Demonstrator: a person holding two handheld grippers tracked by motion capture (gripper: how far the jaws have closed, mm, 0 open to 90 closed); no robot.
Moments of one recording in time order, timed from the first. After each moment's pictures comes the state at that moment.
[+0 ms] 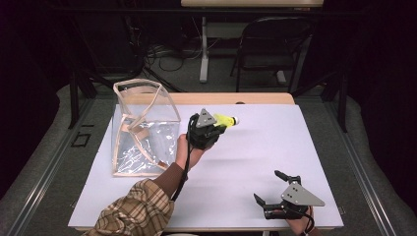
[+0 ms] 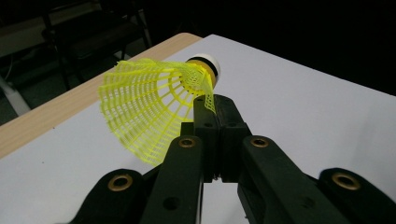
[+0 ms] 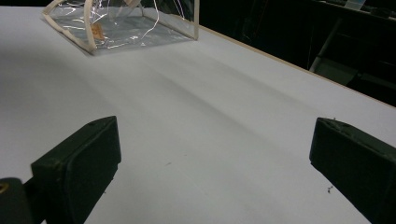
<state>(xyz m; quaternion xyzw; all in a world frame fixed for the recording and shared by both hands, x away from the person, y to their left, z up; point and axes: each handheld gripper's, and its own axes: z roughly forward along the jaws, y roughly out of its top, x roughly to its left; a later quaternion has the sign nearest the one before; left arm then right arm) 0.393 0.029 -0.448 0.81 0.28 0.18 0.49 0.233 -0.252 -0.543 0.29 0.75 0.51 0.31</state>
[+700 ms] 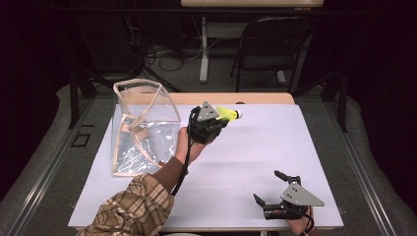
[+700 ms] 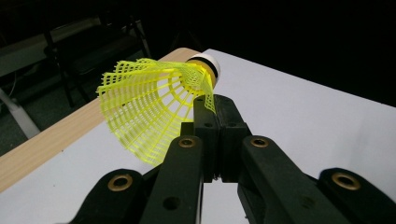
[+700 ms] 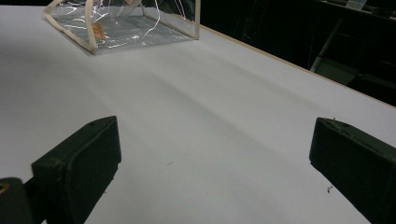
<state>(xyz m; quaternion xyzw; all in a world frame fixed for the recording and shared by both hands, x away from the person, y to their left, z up) 0.395 0.025 -0.422 0.81 0.26 0.19 0.49 0.233 -0.251 -0.542 0.29 0.75 0.51 0.31</state>
